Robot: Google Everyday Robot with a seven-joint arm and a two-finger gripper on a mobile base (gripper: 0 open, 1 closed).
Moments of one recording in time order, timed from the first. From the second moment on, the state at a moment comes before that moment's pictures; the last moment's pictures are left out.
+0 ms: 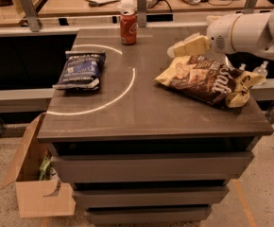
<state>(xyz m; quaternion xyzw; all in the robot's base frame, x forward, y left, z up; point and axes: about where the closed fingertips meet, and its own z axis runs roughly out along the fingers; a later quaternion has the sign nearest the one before) 0.693 -0.154 0.964 -0.35 0.74 0.15 0.56</state>
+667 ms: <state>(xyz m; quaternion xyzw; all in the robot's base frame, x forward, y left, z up) 0.753 -0.142 0.936 -0.34 0.73 0.09 0.59</state>
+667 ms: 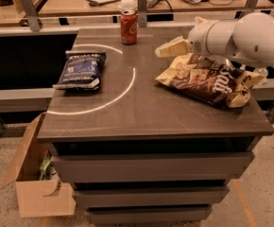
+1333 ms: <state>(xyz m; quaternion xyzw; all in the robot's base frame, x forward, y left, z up) 0.827 -0.105 0.895 -0.32 0.73 0.10 0.60</state>
